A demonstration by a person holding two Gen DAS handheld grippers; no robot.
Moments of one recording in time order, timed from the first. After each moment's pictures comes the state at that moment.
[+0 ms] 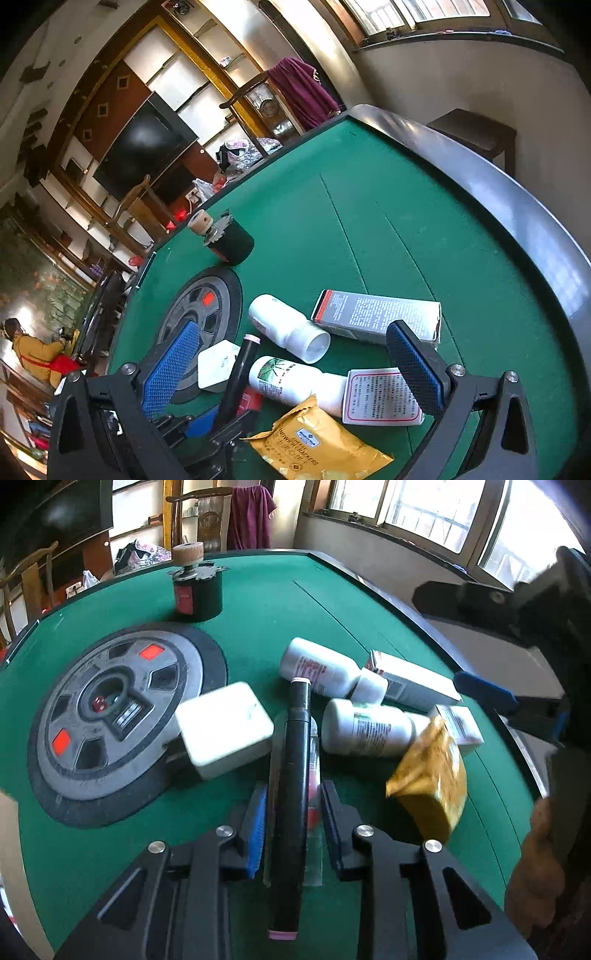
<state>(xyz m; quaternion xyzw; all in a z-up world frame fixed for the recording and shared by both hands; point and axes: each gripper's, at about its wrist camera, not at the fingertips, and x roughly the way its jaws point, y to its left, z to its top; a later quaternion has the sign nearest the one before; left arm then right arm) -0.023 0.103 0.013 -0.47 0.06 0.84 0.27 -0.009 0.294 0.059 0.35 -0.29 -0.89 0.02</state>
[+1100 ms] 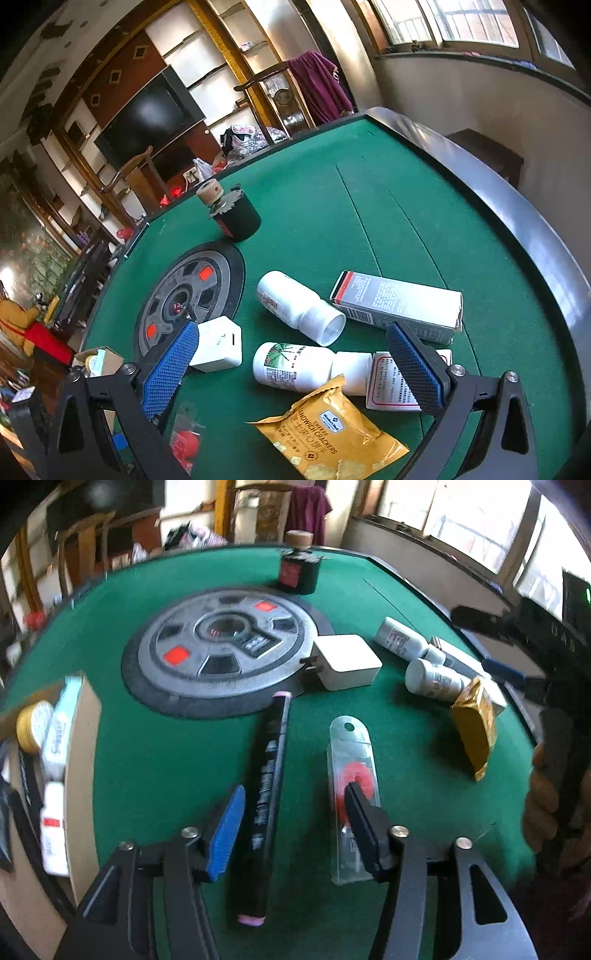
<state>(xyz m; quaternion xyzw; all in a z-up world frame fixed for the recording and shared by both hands) 0.015 0.021 0.012 -0.48 0.05 0.86 0.19 -0.009 0.254 0.058 0.37 -0.21 -0.91 0.01</state>
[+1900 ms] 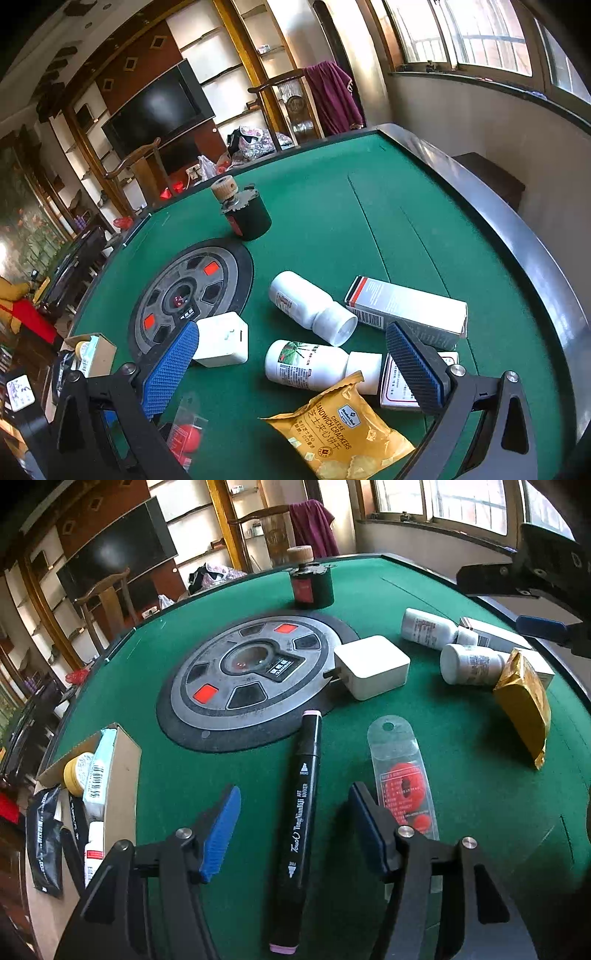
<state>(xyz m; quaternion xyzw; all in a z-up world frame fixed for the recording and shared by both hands) 0.019 0.036 0.006 -0.42 0.15 0.89 0.12 -0.001 0.236 0.064 0.35 -0.16 -0.92 0.01</state>
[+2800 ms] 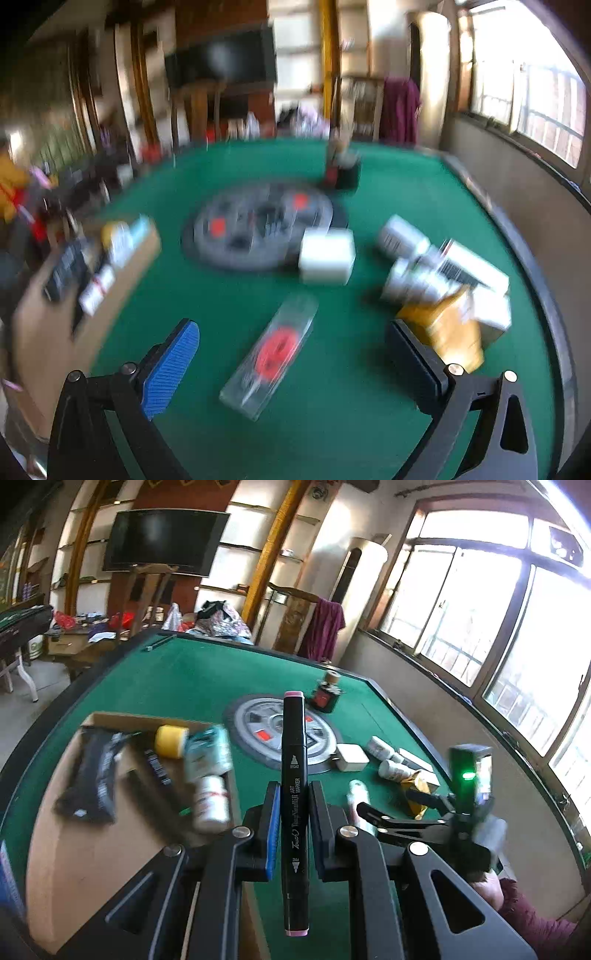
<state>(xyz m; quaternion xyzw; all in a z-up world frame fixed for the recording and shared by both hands) 0.117 -0.139 0.106 -0.32 -0.11 0.92 0.19 0.060 0.106 0.050 0.39 0.02 -0.92 0.06</state>
